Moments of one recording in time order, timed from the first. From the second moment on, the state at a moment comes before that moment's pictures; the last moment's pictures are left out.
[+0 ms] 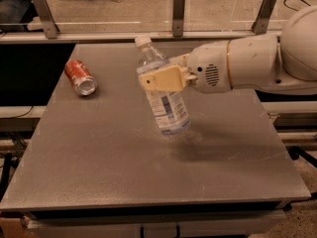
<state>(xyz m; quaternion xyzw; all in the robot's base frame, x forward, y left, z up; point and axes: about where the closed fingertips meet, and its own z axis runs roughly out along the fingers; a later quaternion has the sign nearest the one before) 0.490 0.004 0.969 -0.39 0.73 0.37 0.43</state>
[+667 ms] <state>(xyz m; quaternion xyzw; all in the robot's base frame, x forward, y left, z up) 0.480 0.018 0.984 -0.45 0.63 0.40 0.50</state>
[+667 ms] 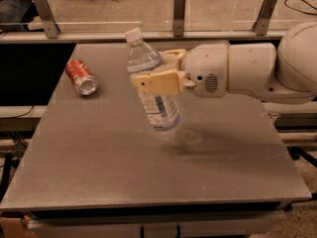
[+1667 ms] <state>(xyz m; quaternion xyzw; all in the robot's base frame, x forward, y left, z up) 0.494 0.026 0.989 -0.47 0.58 0.39 0.55</state>
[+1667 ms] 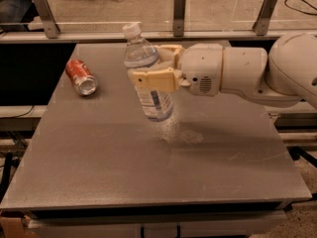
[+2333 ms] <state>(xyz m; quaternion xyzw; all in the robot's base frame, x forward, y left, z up) 0.503 0.030 0.984 -0.51 0.51 0.38 0.59</state>
